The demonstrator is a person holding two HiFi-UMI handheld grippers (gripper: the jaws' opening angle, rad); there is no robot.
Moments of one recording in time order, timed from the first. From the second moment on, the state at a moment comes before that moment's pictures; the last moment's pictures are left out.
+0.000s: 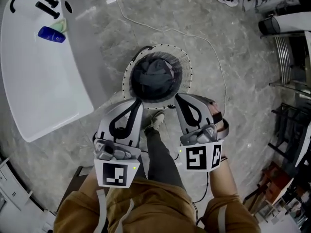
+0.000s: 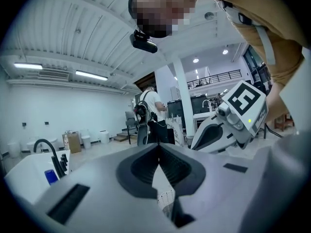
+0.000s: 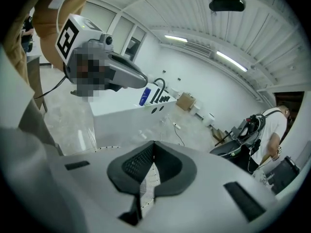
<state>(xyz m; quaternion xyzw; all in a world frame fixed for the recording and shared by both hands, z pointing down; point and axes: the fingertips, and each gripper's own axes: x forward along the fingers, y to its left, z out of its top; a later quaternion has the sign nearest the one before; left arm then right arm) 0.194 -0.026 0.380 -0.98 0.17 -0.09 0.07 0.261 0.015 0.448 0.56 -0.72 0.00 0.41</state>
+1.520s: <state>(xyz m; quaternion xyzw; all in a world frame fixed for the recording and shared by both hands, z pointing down) 0.170 -0.001 0.128 -0.97 0.16 0.00 0.17 0.283 0.075 0.164 0.66 -0.65 -0.08 0.37</state>
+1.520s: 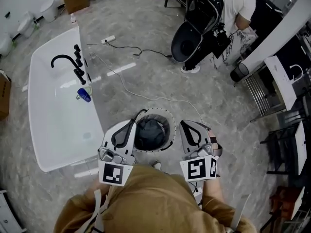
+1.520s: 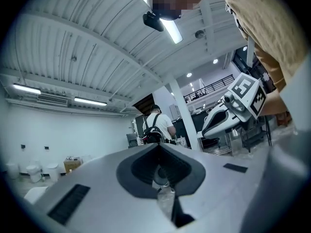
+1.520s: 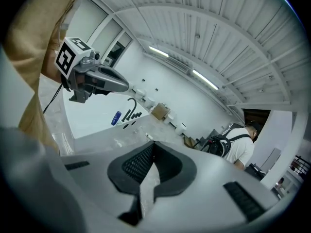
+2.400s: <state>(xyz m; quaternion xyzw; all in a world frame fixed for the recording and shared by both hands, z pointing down) 0.189 0.000 0.131 -0.97 0.15 -0.02 0.17 0.307 0.090 0.151 0.71 -0.63 -0.07 0.31</state>
